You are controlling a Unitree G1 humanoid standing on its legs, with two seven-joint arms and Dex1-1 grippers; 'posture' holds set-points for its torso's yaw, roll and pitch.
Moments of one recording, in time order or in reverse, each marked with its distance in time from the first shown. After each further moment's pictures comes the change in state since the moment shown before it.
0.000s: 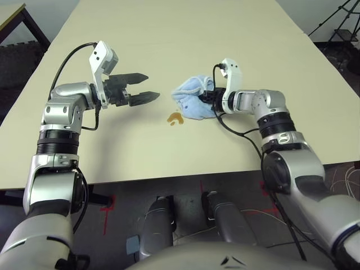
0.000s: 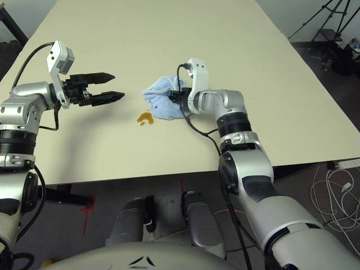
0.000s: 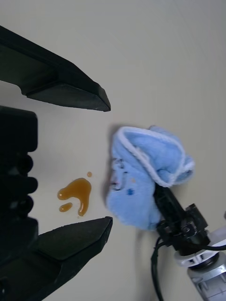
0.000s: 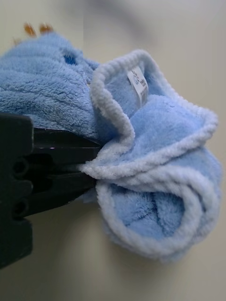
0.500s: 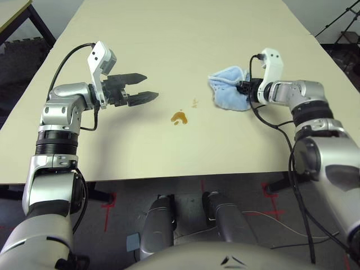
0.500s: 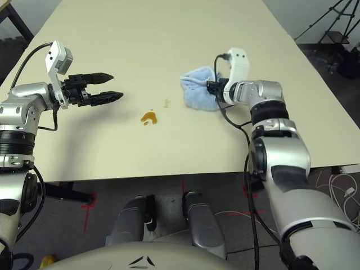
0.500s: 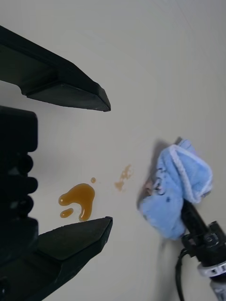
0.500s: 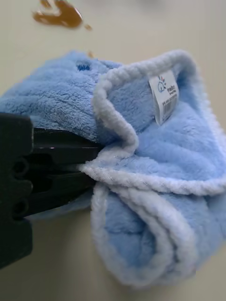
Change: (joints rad) left arm -0.010 0.011 0.004 0.043 0.007 -0.019 -0.004; right arm 0.122 0.027 0.025 -0.257 0.019 0.182 0.016
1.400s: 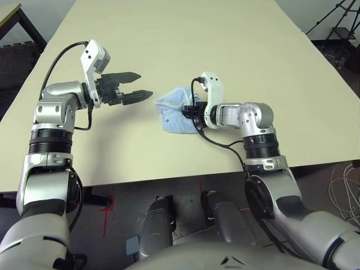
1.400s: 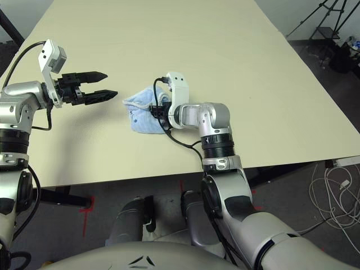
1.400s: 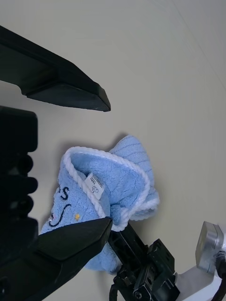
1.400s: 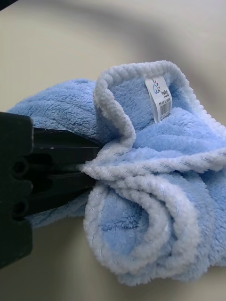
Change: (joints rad) left arm -0.004 0.026 0.002 0.006 0.000 -0.013 -0.008; right arm 0.121 0.340 0.046 -0.369 0.076 0.253 -0.258
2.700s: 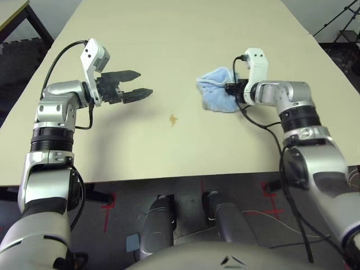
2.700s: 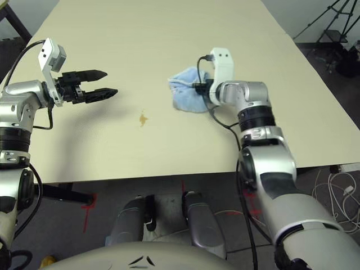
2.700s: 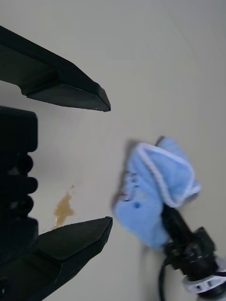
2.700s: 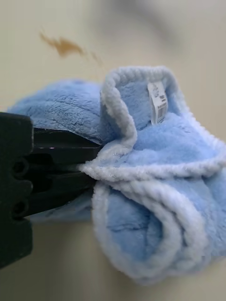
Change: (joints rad) left arm -0.035 -0.022 0.001 0.055 0.010 -0.039 0.003; right arm -0.107 -0.196 -0.012 0.205 -0.007 -0.161 0.100
